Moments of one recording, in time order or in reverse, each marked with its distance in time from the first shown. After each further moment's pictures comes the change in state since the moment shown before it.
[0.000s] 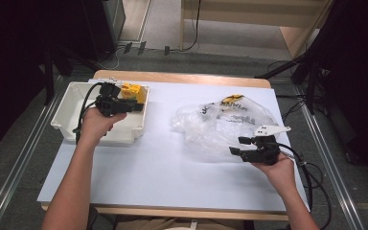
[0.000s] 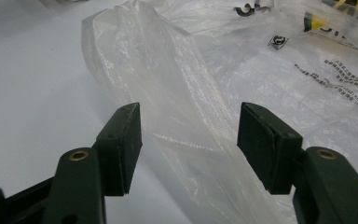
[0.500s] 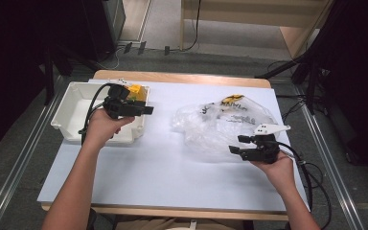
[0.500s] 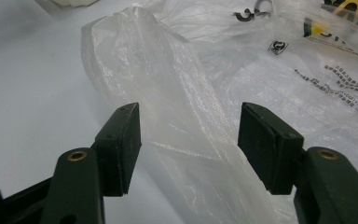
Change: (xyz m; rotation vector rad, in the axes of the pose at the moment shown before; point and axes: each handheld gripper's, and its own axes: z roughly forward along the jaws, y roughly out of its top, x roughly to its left) left arm -0.033 0.006 0.003 0.001 -0.058 0.046; right arm -0.002 0.002 0.002 -0.014 0.010 0.005
